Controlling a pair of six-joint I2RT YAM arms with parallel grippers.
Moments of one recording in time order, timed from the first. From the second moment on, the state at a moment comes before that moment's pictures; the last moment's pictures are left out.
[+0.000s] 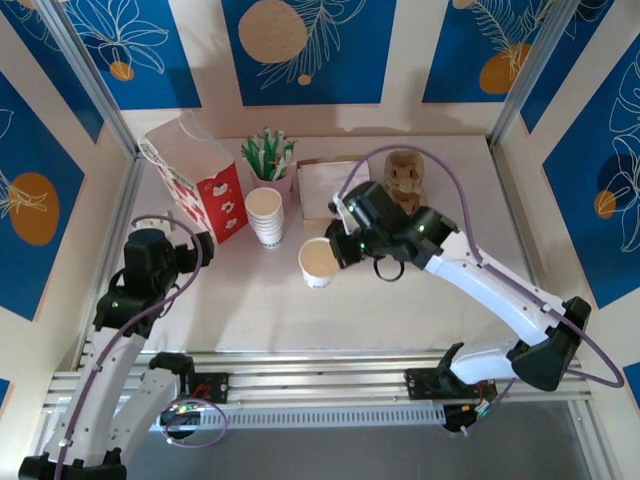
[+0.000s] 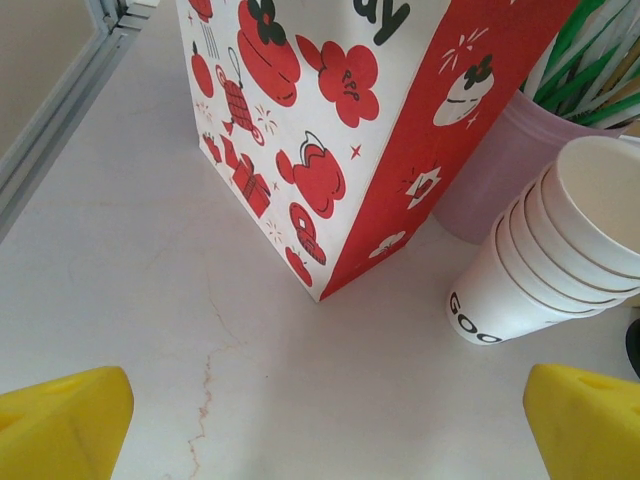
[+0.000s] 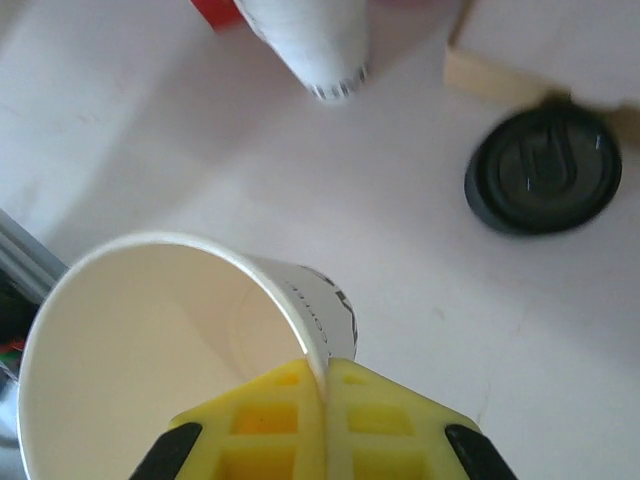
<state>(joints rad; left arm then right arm) -0.19 0.68 0.78 -0.65 -0.17 -0.30 0.84 1.30 1.31 -0.95 -0.03 0.37</state>
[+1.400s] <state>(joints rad) -0.22 0.69 0.78 -0.65 -0.16 -0.30 0.79 1.38 1.18 -0.79 0.06 0.46</state>
